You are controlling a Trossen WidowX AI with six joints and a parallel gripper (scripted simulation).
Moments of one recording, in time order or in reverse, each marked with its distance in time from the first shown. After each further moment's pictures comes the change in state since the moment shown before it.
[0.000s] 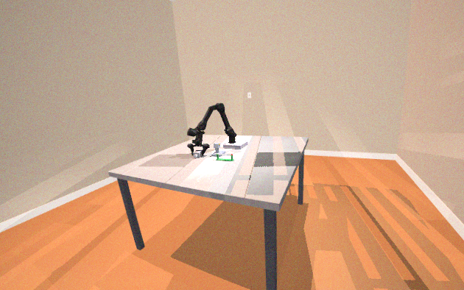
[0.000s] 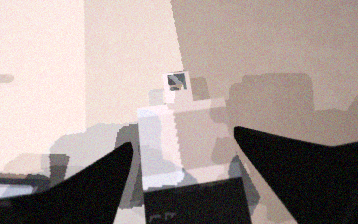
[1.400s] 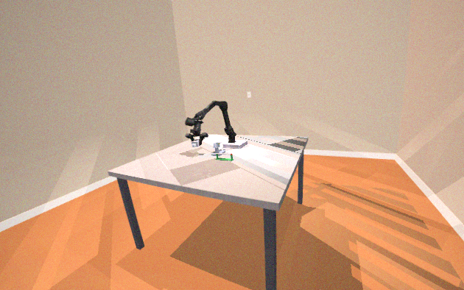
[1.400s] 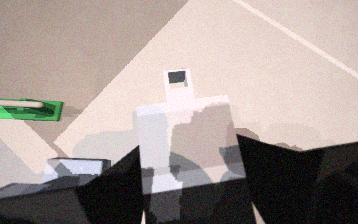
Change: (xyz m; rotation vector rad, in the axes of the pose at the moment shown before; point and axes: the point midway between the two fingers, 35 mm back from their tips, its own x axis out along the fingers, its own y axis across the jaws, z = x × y) arm -0.076 0.000 0.043 0.013 0.020 0.018
